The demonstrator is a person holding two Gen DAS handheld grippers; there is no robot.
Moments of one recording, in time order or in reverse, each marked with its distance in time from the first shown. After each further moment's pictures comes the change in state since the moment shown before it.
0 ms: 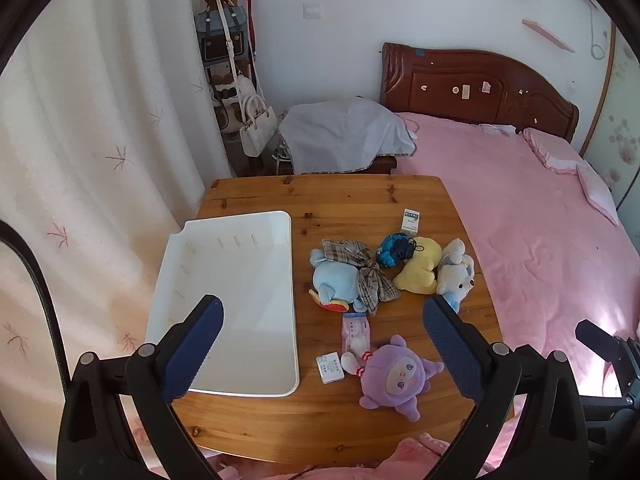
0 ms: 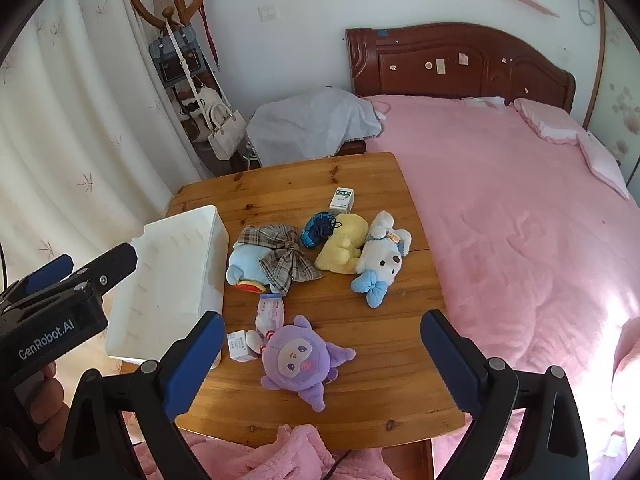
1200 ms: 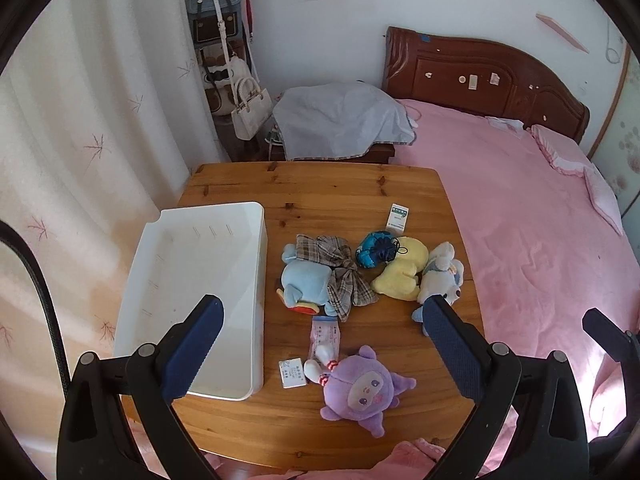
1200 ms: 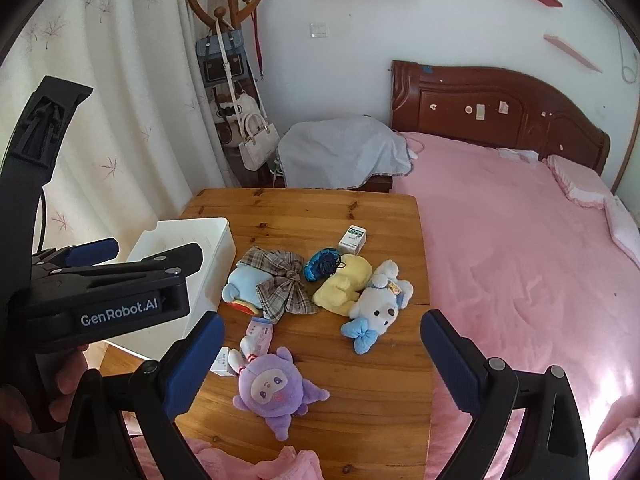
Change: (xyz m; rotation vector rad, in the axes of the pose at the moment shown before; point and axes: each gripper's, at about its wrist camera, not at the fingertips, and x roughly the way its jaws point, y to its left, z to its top) left arm 0.026 -0.049 0.017 0.011 0.059 -0.114; right arm 0.007 -0.030 0.035 -0.214 -0.093 0.107
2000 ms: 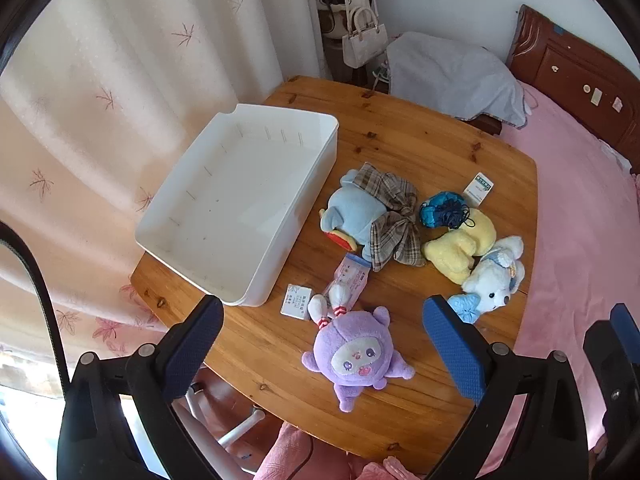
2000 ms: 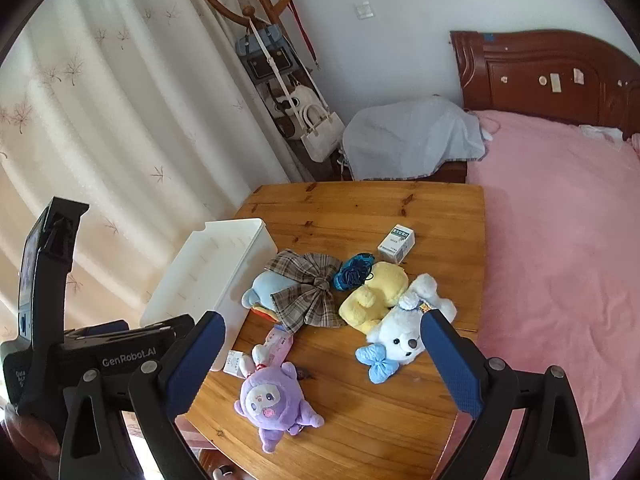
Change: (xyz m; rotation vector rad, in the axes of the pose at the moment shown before) left arm 0.044 -0.036 -0.024 -0.327 0.232 0.308; right arm 0.084 -0.101 0.029 0.022 0.089 0.395
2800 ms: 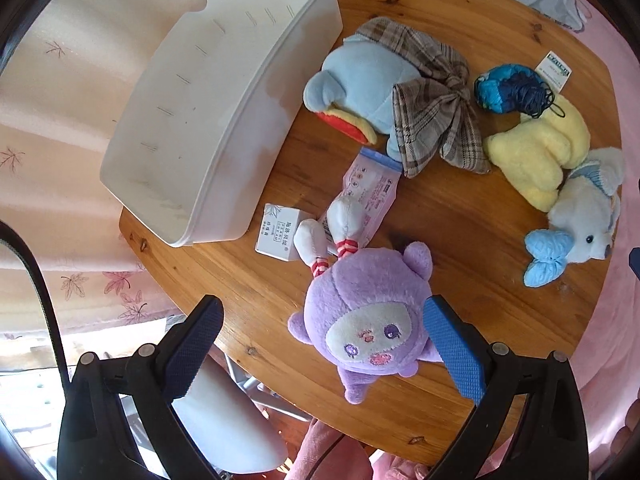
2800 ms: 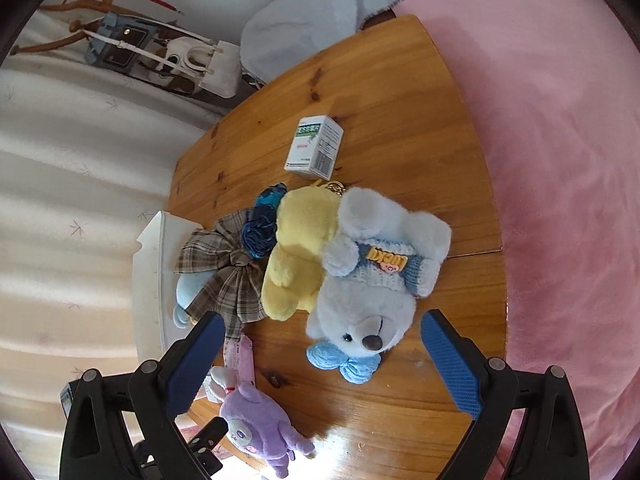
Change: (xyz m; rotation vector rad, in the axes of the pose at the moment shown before) left arm 0.129 -0.040 -0.028 0.086 0.337 0.158; right arm 0.139 -0.118 -0.017 0.499 0.329 0.039
